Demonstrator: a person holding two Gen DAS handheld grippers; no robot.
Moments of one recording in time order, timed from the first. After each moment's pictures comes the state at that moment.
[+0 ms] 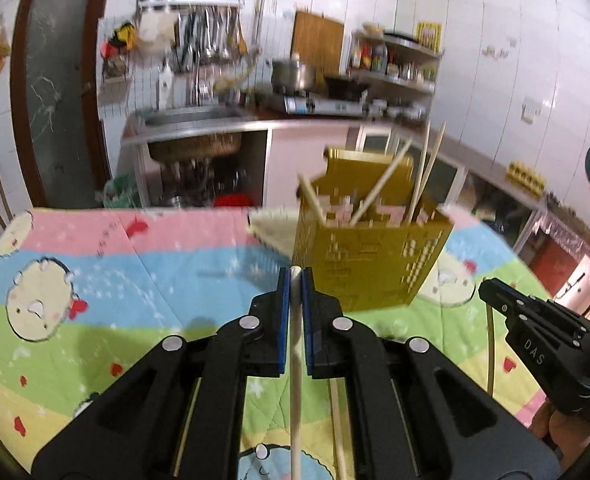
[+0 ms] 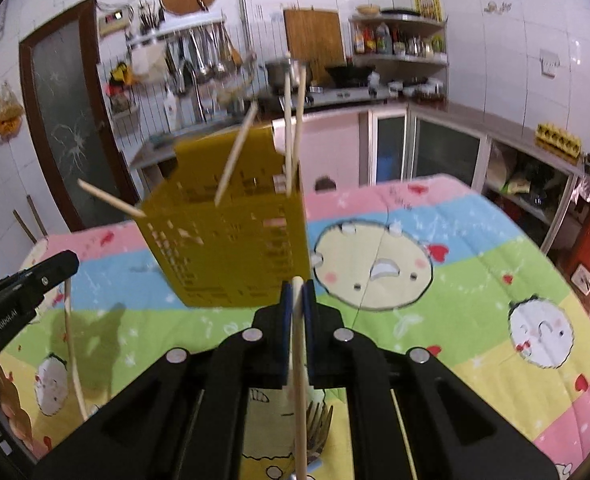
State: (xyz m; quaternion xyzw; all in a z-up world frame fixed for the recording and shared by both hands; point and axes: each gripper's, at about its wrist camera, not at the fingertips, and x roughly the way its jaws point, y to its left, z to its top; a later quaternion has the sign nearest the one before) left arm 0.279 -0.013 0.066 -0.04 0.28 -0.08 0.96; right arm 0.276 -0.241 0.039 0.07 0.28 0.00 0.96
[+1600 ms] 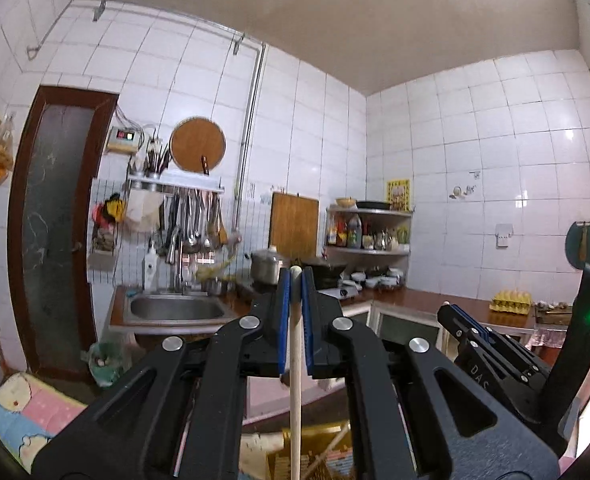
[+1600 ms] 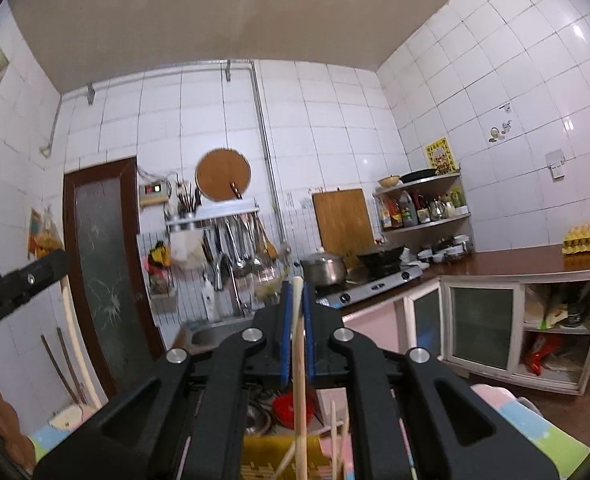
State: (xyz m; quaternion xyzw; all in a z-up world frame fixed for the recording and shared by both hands) left arm 0.288 -0.052 0.240 -0.04 -0.04 -0.10 0.99; right arm 0.316 -0.253 0.201 0.11 -0.05 0.04 0.99
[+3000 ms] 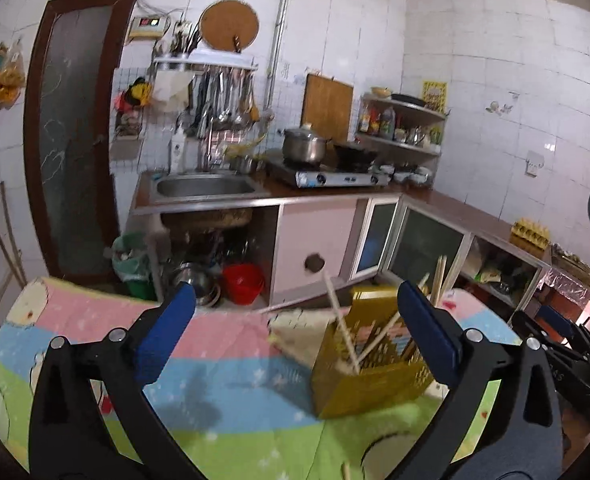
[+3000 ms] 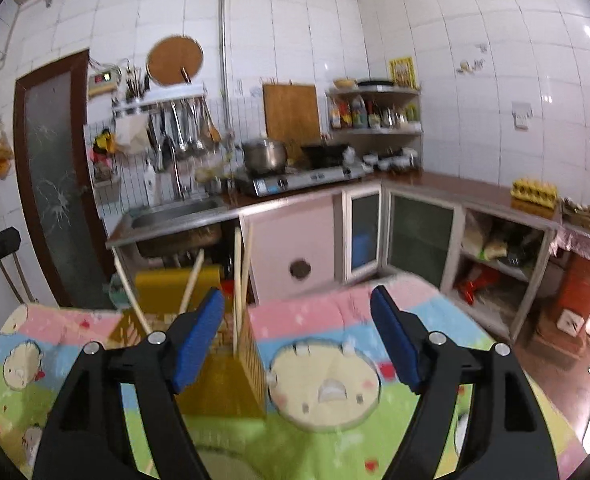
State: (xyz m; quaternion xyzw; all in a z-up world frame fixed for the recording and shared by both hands) left arm 0.314 0.018 0.140 -0.05 0.19 -0.06 0.98; right arm 0.302 -0.283 0.101 0.06 0.18 -0.05 0.98
